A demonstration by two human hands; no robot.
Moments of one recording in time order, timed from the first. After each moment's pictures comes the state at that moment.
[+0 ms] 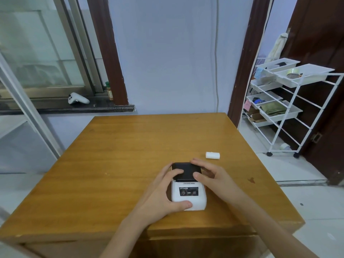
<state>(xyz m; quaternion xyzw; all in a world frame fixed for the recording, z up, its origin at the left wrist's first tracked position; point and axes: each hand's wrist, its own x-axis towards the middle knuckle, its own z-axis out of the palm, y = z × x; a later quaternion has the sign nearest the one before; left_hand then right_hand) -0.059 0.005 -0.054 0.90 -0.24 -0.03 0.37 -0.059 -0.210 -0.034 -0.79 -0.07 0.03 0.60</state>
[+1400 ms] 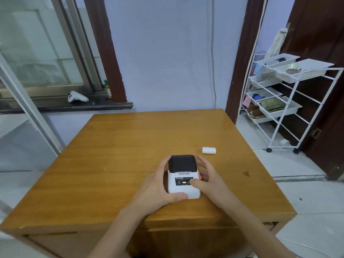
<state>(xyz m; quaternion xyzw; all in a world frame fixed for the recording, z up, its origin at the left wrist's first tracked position) -0.060 0.001 -0.051 0.90 -0.19 -0.05 0.39 -0.080 -0.205 -0.053 -0.79 0.00 0.04 0.61</state>
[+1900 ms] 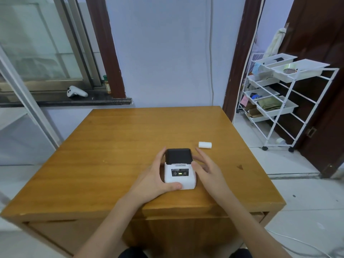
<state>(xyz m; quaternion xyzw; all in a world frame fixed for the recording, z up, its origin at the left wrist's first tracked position) -0.064 -0.001 -0.049 0.90 -0.17 -0.06 0.40 -0.090 -0.203 -0.049 -0.79 0.02 -0.04 0.62</state>
